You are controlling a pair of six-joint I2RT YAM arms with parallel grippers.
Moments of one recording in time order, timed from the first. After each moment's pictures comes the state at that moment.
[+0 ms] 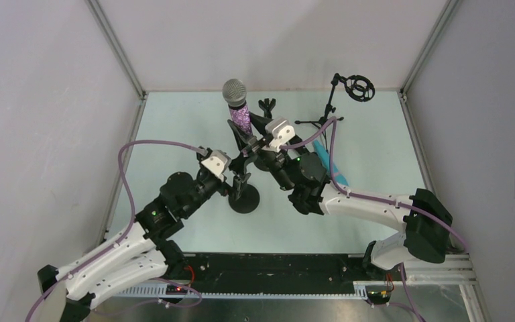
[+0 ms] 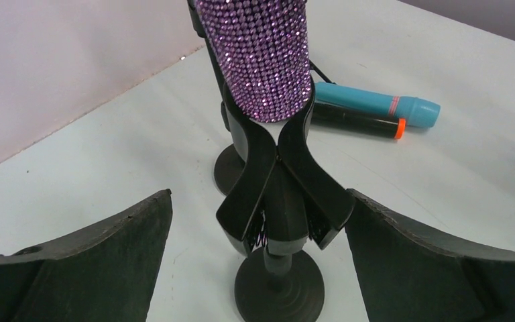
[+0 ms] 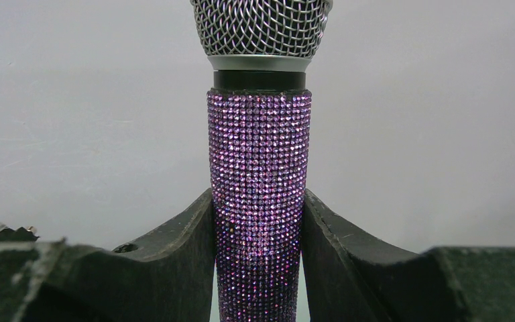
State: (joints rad) left arm -0.85 0.68 0.62 -0.02 -0.17 0.11; right arm 1.11 1.46 1.06 0.99 0.33 -0.25
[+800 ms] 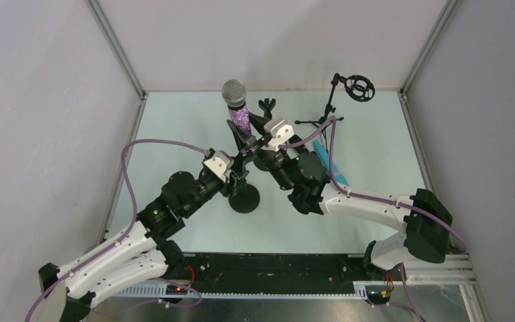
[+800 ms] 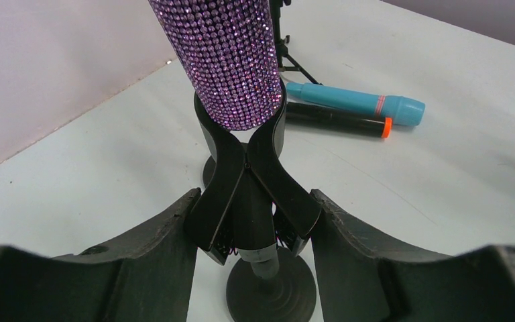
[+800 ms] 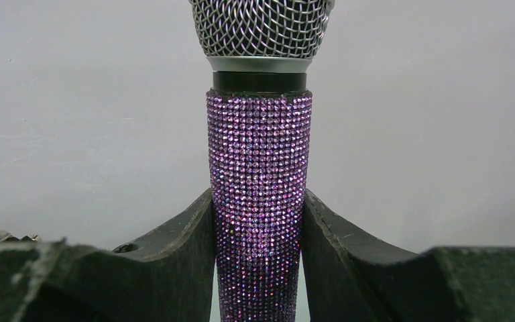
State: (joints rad) left arm -0.85 0.70 0.62 0.00 -0.13 0.11; right arm 1.11 1.46 1.07 0.96 0.32 -0.25
